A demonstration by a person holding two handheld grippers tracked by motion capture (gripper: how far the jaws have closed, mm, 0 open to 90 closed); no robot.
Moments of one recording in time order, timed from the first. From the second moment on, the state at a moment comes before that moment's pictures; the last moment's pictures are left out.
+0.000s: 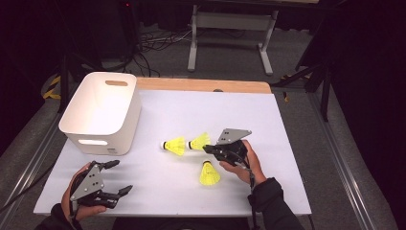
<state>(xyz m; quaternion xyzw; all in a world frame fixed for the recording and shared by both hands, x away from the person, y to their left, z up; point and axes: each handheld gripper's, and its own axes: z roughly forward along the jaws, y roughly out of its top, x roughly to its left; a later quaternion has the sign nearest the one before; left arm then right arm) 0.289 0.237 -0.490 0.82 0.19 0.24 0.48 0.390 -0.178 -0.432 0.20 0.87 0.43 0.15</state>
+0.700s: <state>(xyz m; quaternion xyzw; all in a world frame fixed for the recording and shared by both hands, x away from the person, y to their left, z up) 0.289 0.238 -0.490 0.82 0.19 0.22 0.49 0.424 -0.121 -0.453 0.18 0.90 0.39 0.11</state>
